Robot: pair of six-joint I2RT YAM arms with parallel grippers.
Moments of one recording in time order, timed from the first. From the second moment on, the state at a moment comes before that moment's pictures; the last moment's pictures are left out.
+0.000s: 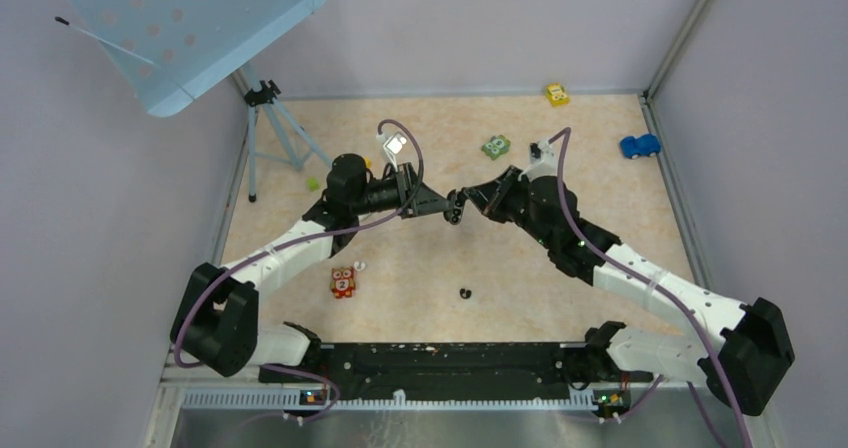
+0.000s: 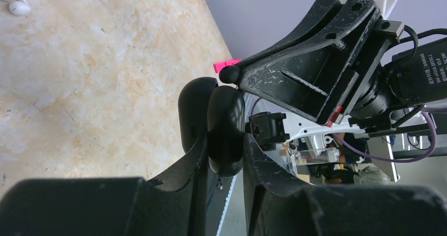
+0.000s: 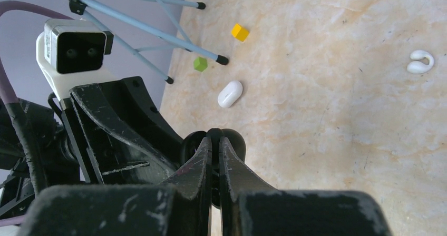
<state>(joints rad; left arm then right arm) -0.49 1.34 0.78 0.40 0.80 -0.94 0.77 1.06 0.77 0.07 0.16 0.89</state>
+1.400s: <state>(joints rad) -0.49 1.34 0.78 0.38 0.78 -0.93 0.79 1.10 0.77 0.04 0.18 0.93</state>
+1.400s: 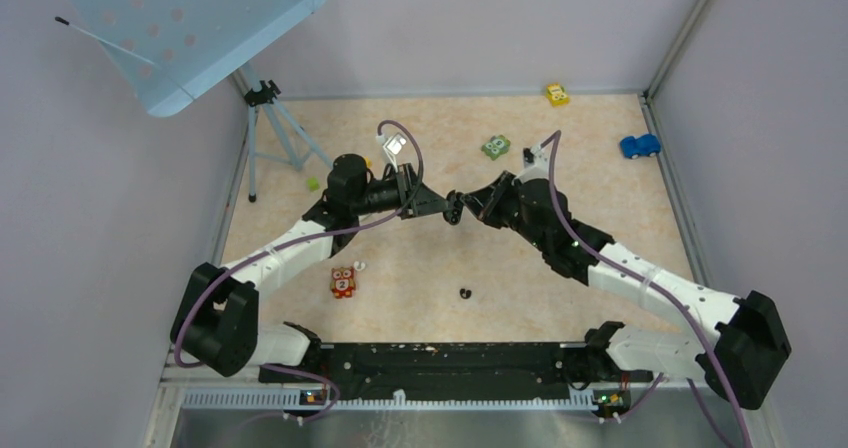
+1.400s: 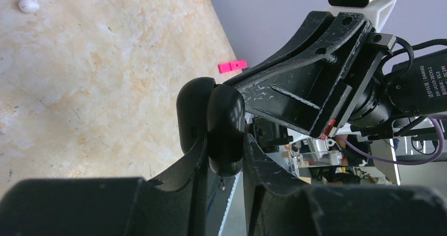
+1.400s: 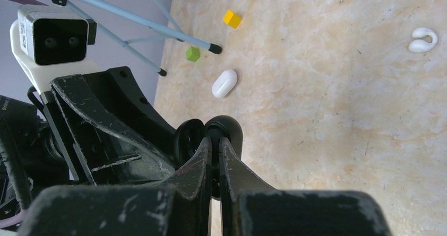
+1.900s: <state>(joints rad) -0.49 1.34 0.80 0.28 0.77 -0.86 0.81 1.19 0.89 -0.12 0.21 0.92</state>
